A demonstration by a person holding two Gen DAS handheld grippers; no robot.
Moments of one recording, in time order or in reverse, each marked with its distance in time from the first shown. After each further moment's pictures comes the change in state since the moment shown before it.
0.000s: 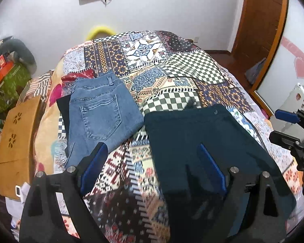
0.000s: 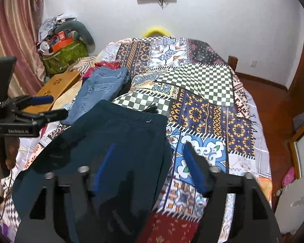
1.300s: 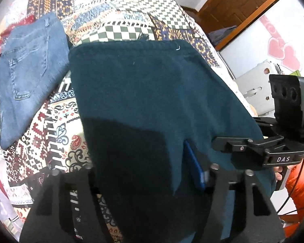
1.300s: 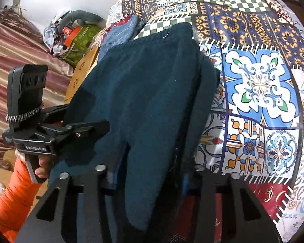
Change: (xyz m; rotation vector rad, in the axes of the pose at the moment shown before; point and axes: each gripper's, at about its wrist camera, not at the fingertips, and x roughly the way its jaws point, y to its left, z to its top) left arm 0.088 -0.043 -0.016 -0.018 0.375 -0.374; right arm 0.084 -0.015 -0.046 0.324 0.353 0.408
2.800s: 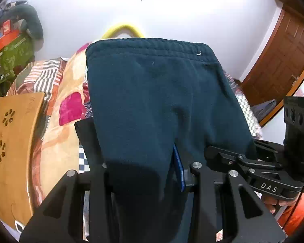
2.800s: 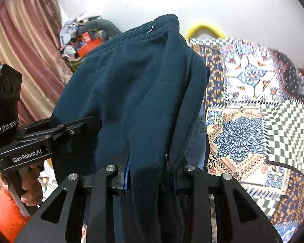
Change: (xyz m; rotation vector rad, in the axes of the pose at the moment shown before) left arm -0.116 0.226 0.103 -0.197 -0.435 0.239; right arm 0.128 0.133 0.227 -0.320 -0.217 -0.121
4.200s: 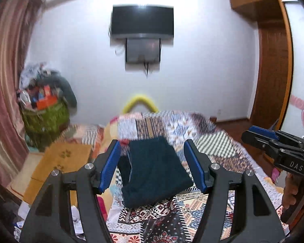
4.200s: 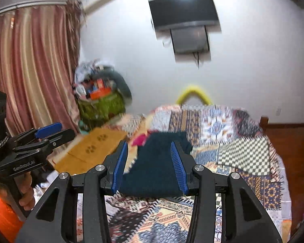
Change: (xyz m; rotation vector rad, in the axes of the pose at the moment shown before) left arm -0.341 -0.112 -0.145 0.135 -0.547 0.196; right arm -0.304 0.123 -0.115 -0.156 -0.505 -0.105
